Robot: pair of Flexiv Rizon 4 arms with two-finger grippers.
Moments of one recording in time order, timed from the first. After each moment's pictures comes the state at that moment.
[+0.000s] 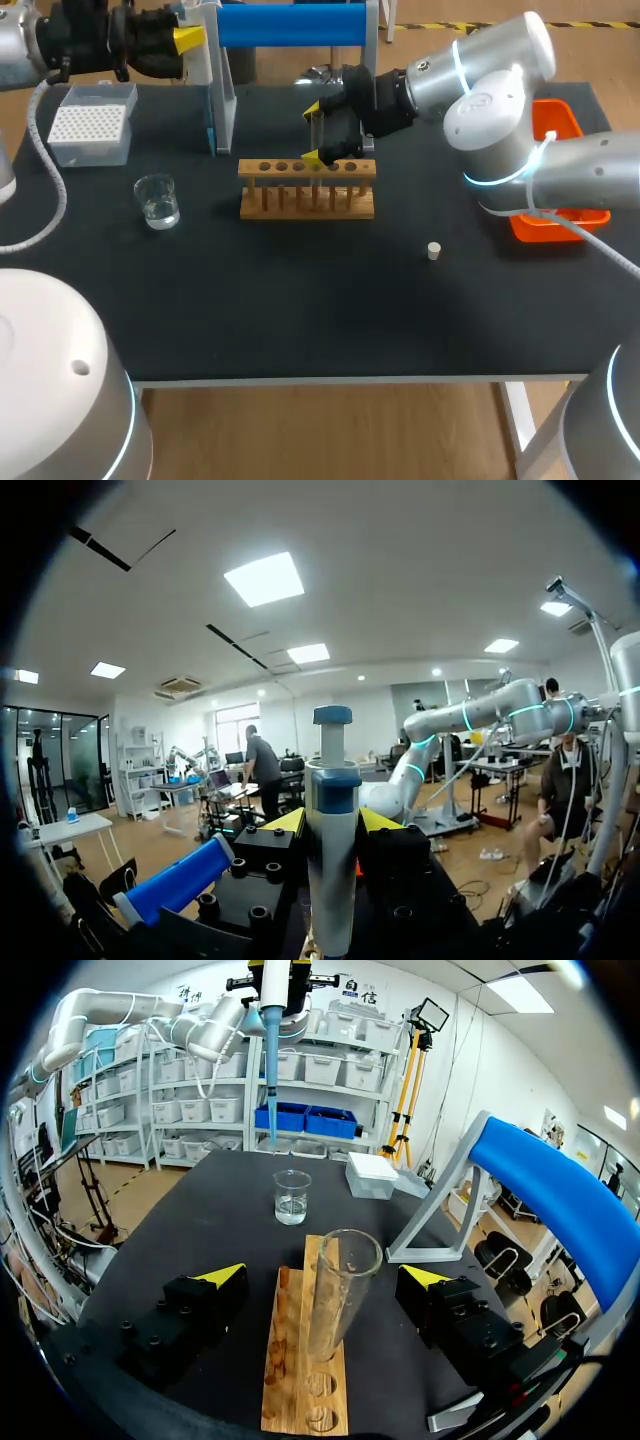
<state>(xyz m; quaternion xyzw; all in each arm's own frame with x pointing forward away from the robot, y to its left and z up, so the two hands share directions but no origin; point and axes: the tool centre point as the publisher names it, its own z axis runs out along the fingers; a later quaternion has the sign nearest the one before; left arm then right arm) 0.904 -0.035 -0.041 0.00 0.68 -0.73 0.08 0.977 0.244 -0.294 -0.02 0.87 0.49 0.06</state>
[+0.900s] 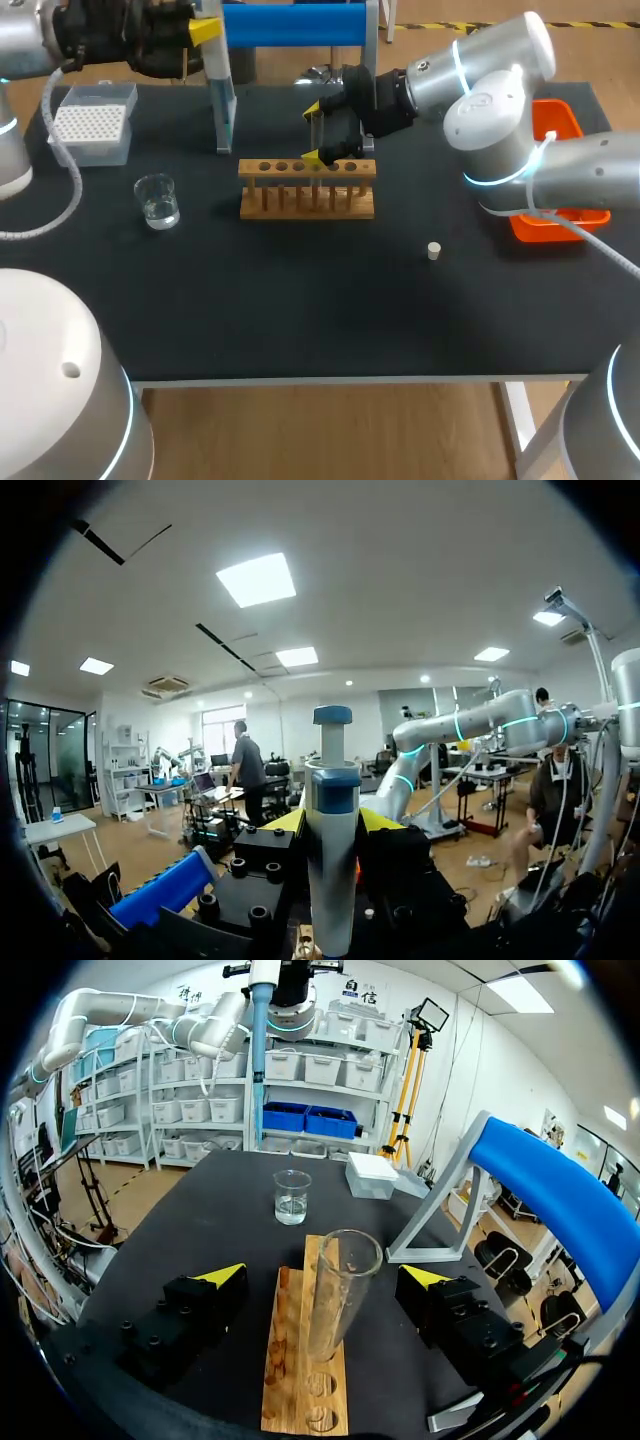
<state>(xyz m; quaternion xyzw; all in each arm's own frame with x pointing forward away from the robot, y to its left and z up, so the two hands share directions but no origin) 0.900 -0.068 -0.023 0.02 0.68 -0.73 0.04 0.977 0.244 -0.294 -0.02 0.87 0.49 0.06</state>
